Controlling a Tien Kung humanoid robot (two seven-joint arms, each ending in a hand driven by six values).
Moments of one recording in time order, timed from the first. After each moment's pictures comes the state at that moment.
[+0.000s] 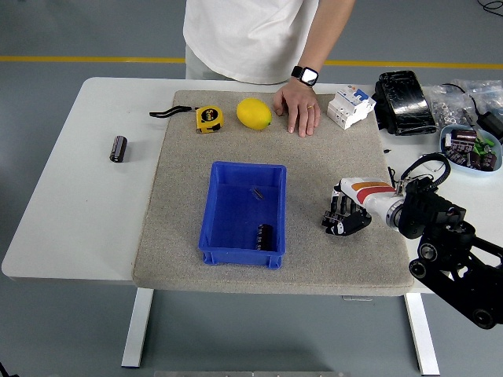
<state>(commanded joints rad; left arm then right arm) -0.17 0.10 -0.93 -0.19 1.47 0.00 0.17 0.56 -0.33 0.65 1.25 -1.89 0.07 -0.32</state>
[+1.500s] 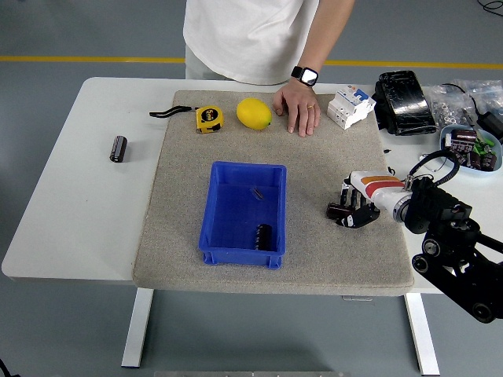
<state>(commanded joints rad) -0.17 0.10 -0.94 -0.18 1.50 -0.02 0.16 0.57 -0.32 0.66 1.20 -1.90 0.03 -0.31</state>
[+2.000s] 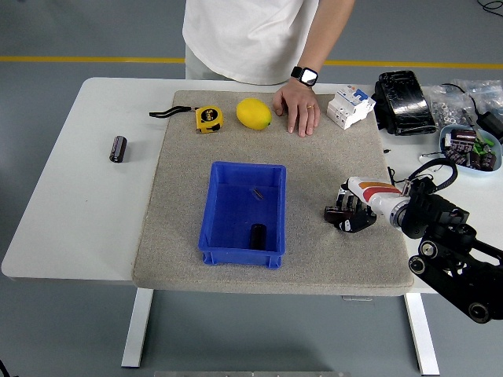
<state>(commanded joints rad) -0.17 0.10 -0.95 -0.18 1.54 -0.02 0.16 0.56 -0.31 0.66 1.18 -1.80 0.01 -0.31</state>
